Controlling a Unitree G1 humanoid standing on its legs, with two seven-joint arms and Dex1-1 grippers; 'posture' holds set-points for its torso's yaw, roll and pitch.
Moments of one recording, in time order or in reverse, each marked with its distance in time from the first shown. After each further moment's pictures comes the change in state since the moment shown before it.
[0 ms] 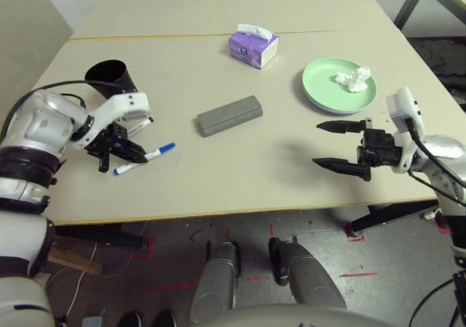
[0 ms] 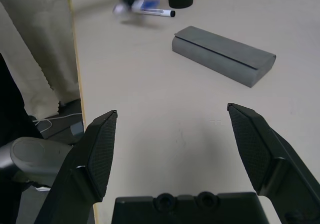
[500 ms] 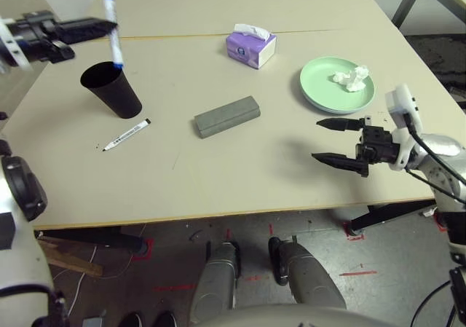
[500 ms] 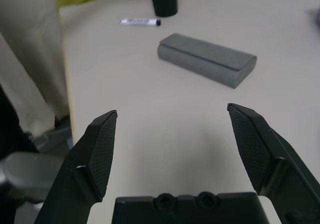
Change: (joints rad) left arm -0.219 -0.004 0.579 0.219 -0.294 0.203 0.453; right arm -0.048 0.044 -0.025 0.075 0.025 0.028 -0.051
